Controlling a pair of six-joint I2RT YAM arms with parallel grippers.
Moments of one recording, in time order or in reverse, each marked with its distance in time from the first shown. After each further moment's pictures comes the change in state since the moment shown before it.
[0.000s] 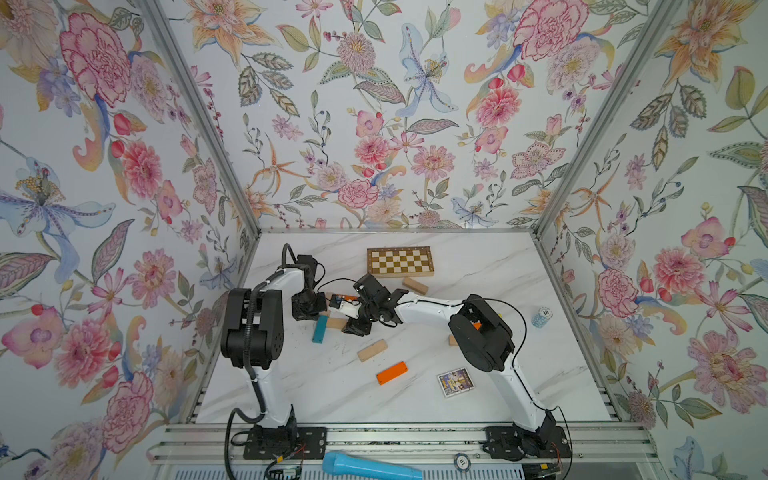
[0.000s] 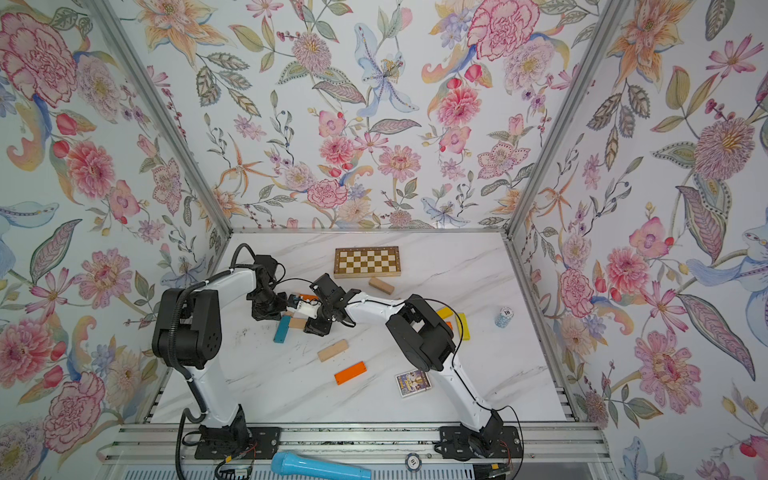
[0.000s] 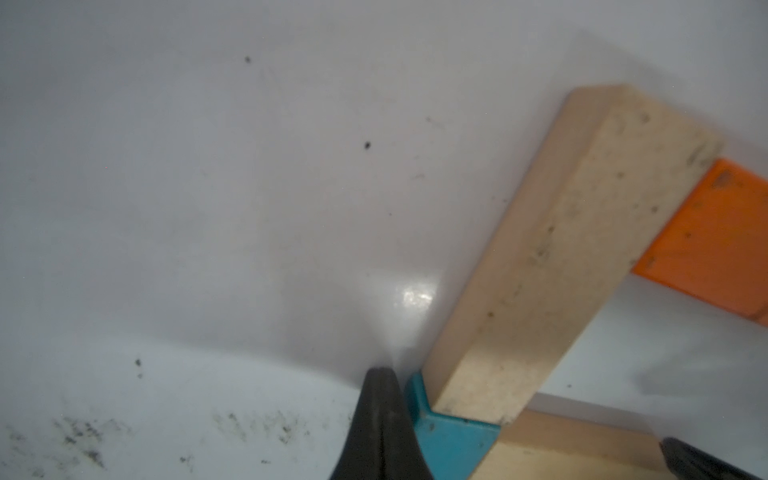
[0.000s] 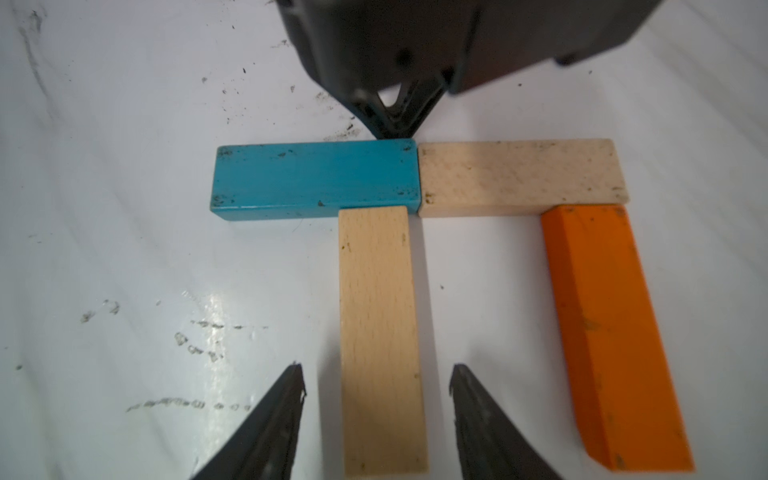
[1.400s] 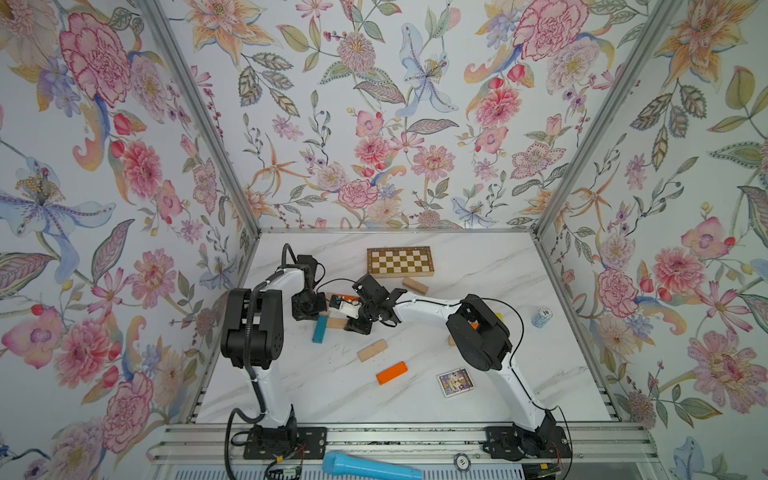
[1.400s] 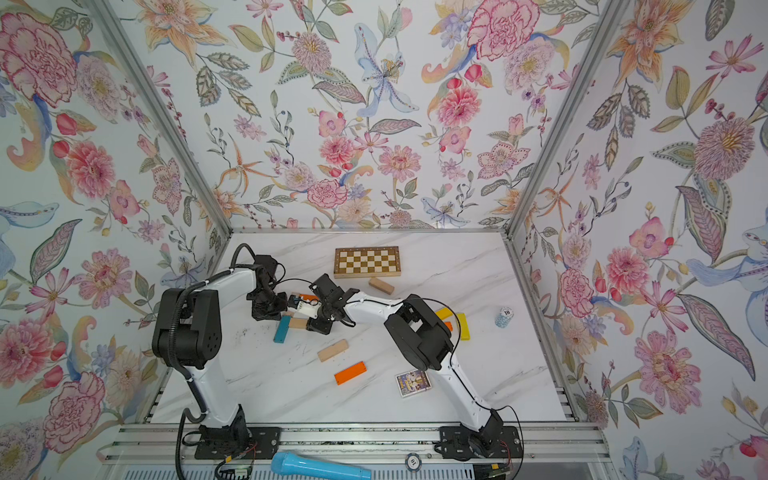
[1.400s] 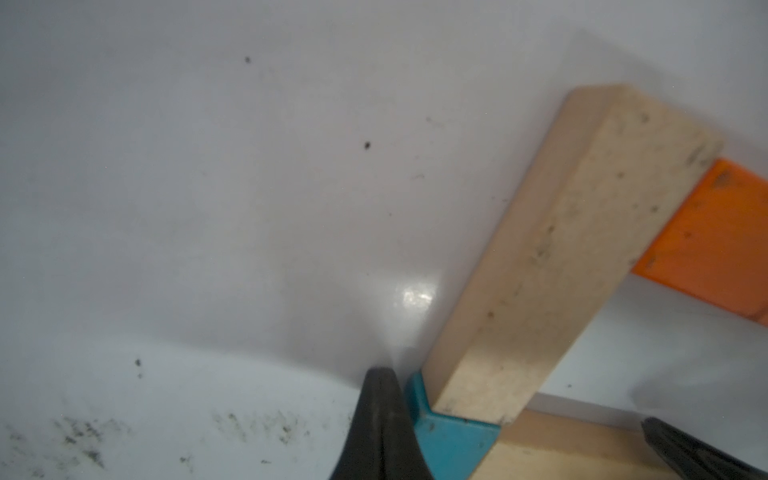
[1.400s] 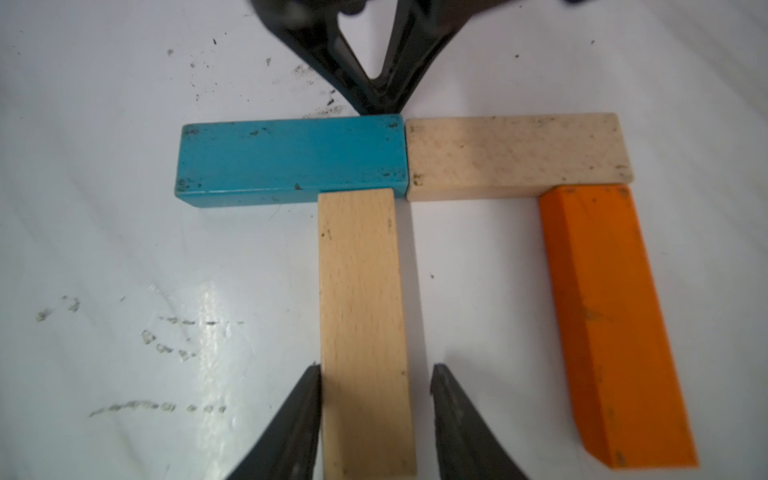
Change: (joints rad) left arm 0.000 0.000 0.000 0.000 0.000 0.000; right arm 0.000 0.026 0.033 -0.029 0.028 -0.004
